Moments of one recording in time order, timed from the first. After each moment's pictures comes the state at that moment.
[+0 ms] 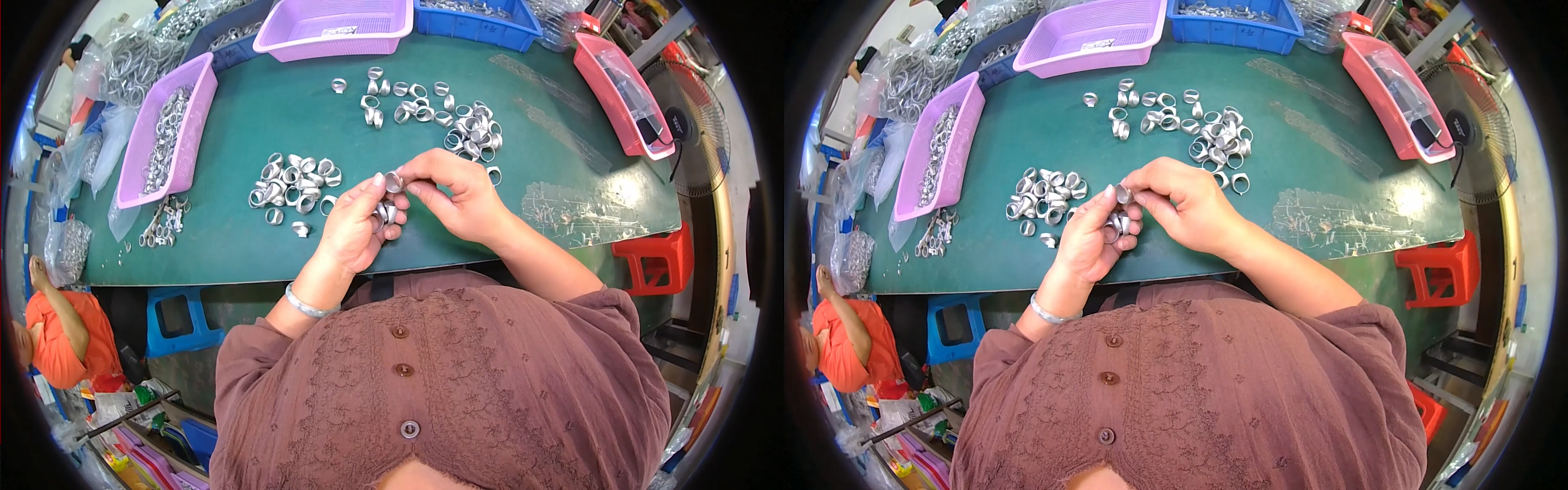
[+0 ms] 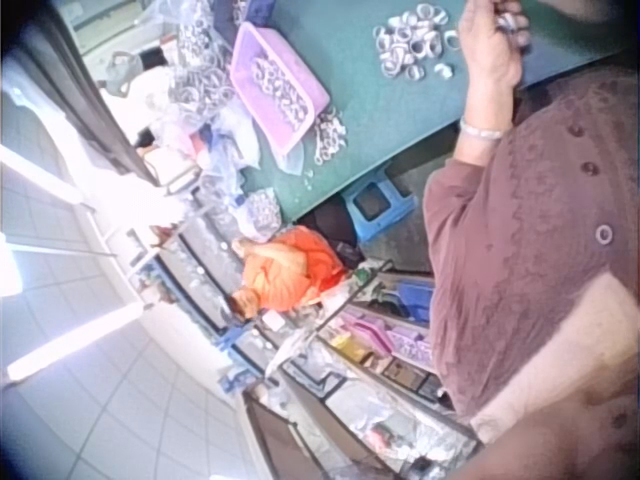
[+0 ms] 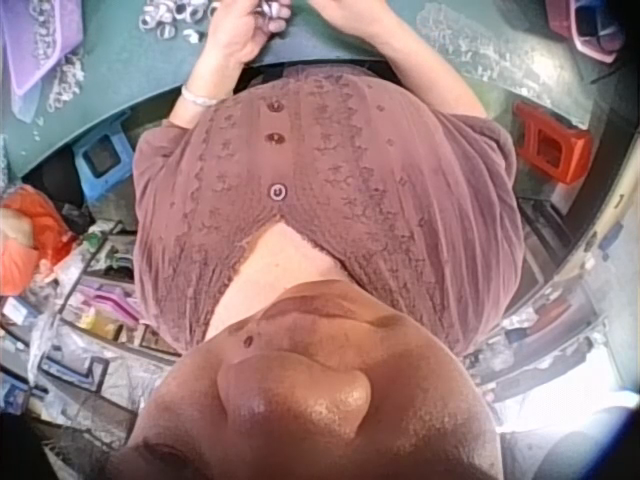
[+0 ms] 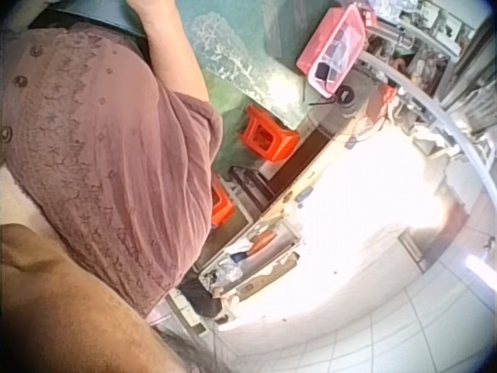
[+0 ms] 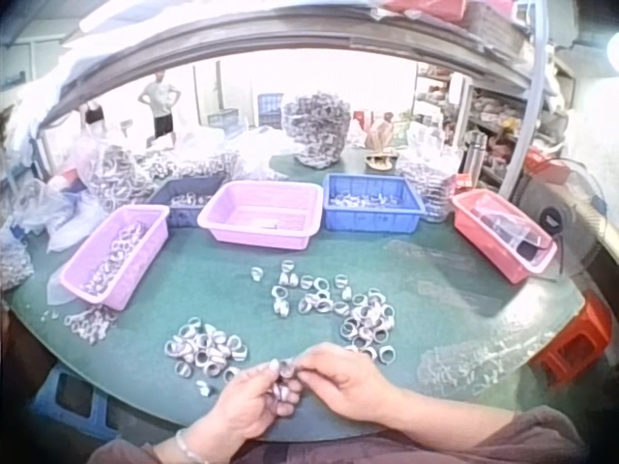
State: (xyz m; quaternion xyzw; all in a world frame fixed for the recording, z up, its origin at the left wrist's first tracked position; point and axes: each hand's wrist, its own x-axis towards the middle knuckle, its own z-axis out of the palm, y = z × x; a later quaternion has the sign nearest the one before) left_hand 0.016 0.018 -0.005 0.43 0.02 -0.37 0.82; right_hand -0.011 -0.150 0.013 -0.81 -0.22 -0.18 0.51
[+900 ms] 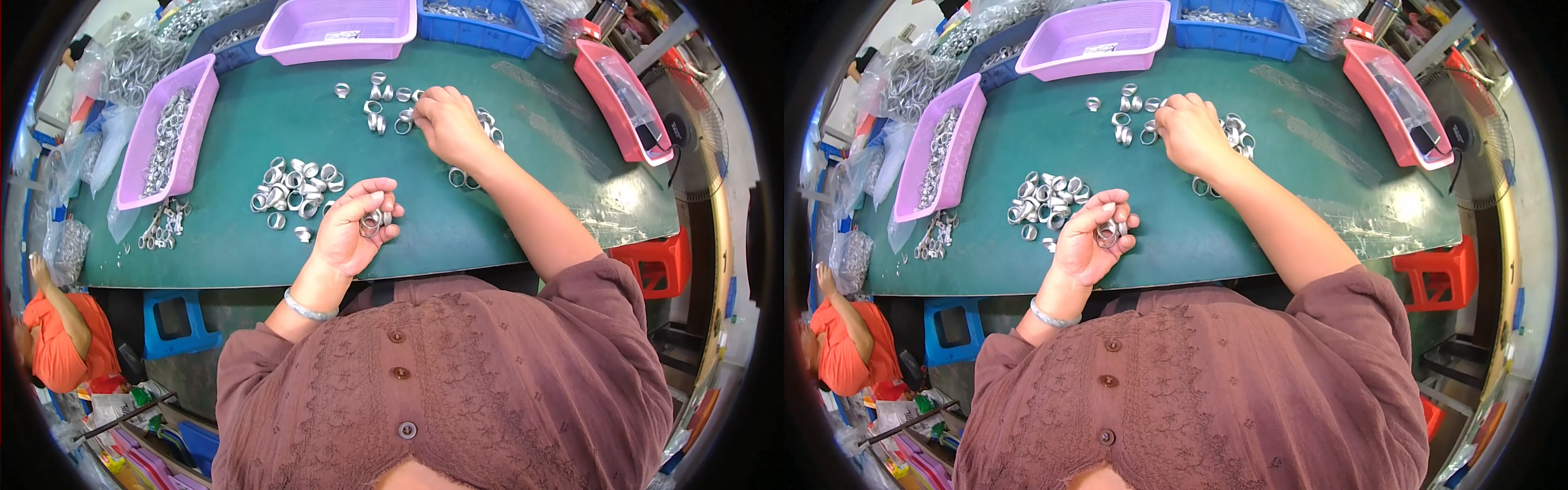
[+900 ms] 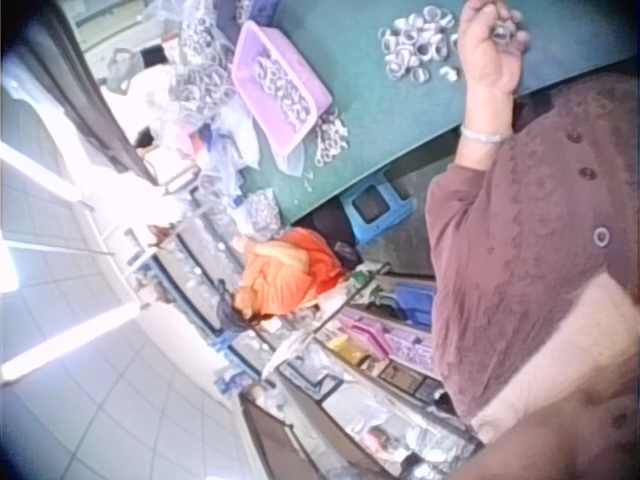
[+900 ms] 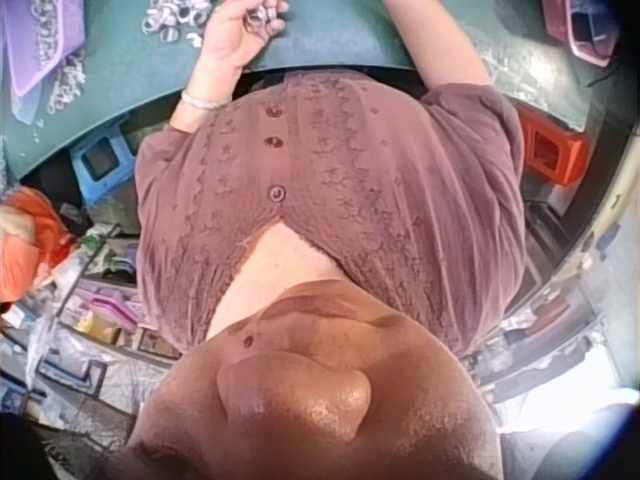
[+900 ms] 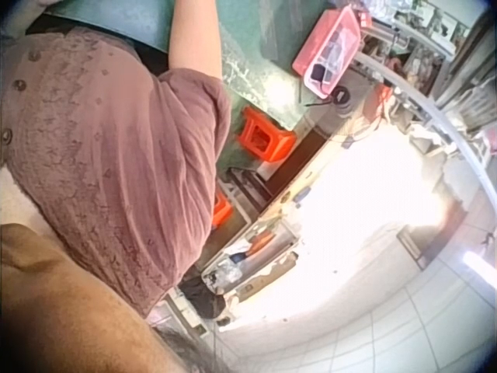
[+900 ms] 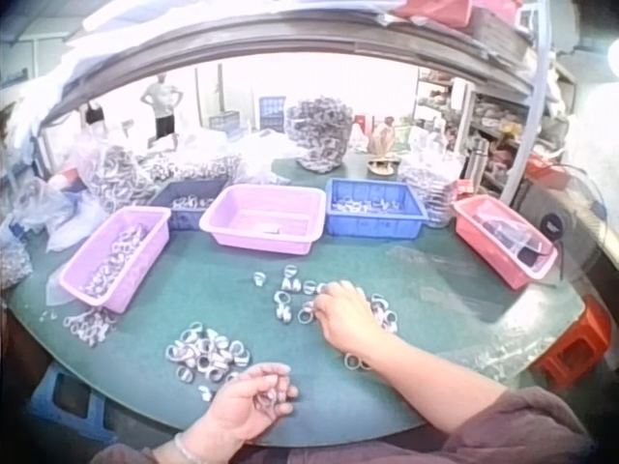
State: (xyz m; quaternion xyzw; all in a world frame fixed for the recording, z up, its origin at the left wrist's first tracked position) left_hand 0.023 0.029 -0.013 0.35 0.02 -0.39 0.85; right_hand 0.075 -0.182 -0.010 -0.95 -0.14 -0.22 0.19
